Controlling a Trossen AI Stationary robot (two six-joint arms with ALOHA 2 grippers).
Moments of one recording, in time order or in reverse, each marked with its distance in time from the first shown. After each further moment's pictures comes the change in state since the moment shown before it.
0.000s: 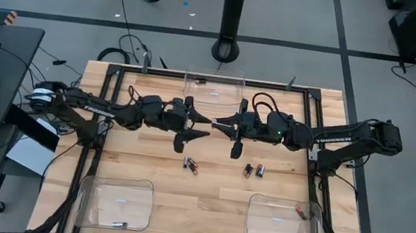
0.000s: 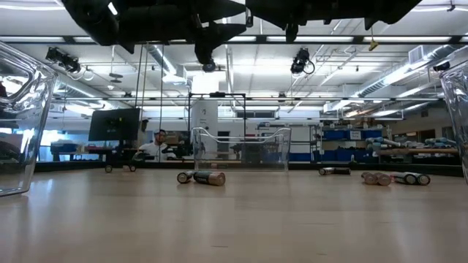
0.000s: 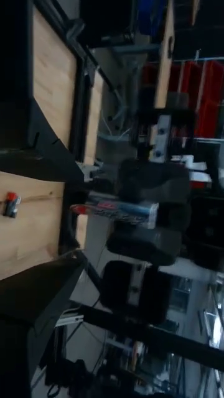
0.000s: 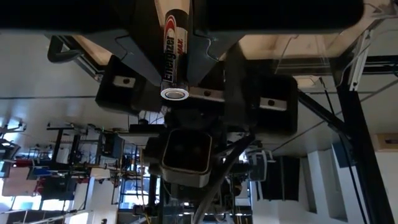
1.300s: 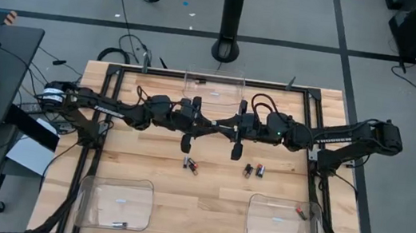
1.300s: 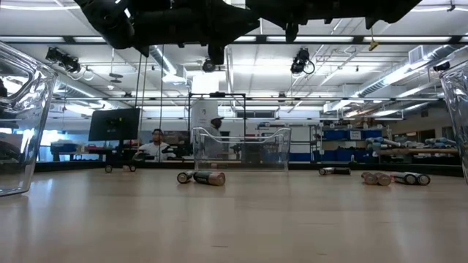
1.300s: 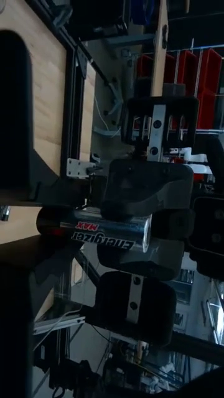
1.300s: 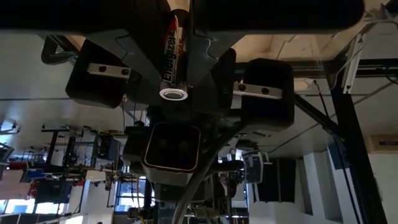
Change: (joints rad) left arm 0.006 0.099 0.079 0.035 0.047 0.031; right arm 0.001 0.000 0.000 -0.014 -0.005 0.000
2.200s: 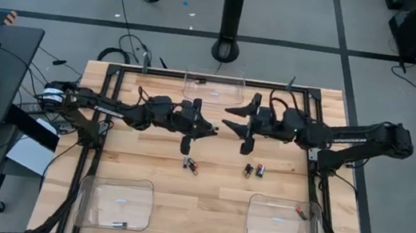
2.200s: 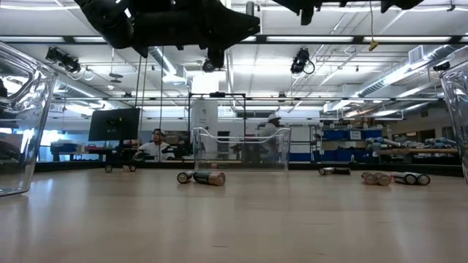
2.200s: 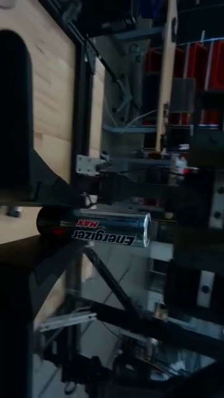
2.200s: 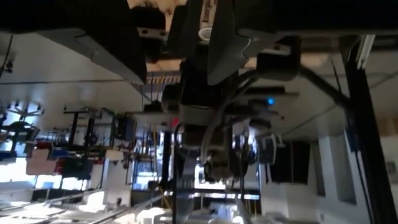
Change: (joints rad) left arm 0.000 -0.001 0.000 -0.058 0.011 0.021; right arm -0.002 -0.157 0.000 -0.085 0.049 -0.028
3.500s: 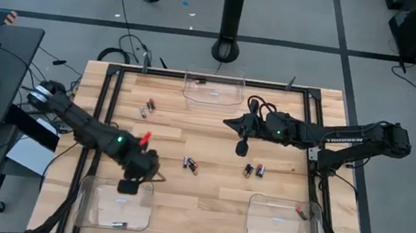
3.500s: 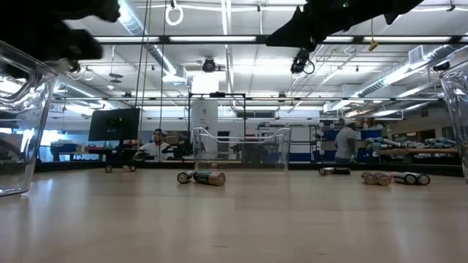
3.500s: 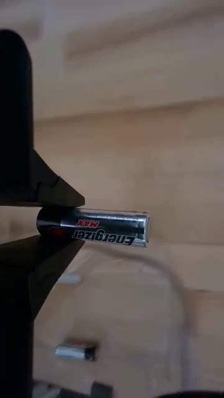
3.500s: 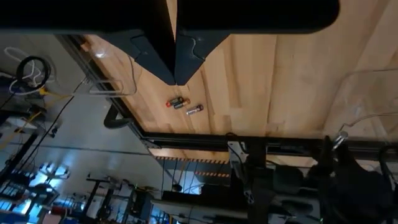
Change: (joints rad) left arm -0.572 -0.116 0.315 -1.907 -0.164 -0.384; right arm -0.014 0.046 0.000 -0.306 0.106 -0.077
